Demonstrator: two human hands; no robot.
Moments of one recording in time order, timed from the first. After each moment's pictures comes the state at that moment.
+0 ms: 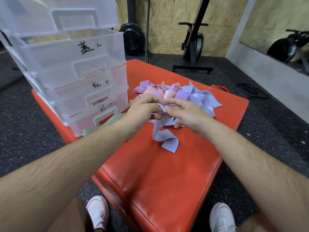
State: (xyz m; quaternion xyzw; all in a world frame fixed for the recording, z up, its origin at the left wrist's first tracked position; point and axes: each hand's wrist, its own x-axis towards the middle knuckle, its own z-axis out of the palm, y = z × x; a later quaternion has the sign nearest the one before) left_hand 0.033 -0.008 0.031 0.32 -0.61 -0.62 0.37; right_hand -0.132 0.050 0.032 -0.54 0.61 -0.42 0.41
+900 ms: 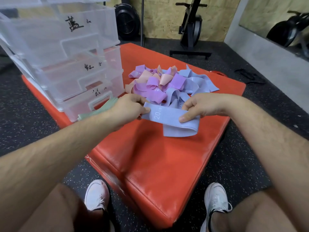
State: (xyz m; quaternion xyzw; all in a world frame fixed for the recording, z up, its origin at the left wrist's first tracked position) left_hand 0.063 -0.007 0.001 0.47 -0.70 -0.48 0.24; right_hand -0.190 0.071 0.043 -0.62 0.65 -0.09 0.43
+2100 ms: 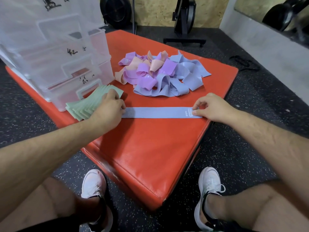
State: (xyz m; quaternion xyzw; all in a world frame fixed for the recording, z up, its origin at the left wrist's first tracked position) left_hand 0.095 -0.015 -0.073 0.45 -0.87 -0.07 0.17; right_hand -0.263 0.111 -0.051 -0.60 0.77 -0.16 0.15
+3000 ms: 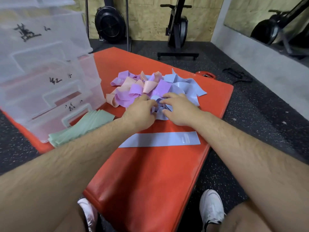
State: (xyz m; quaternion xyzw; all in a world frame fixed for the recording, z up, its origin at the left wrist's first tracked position) left_hand -0.034 -0.056 -0.038 0.37 -0.90 -0.12 0.17; right_hand -0.210 0.012 -0.020 -0.68 0.72 -0.12 0.07
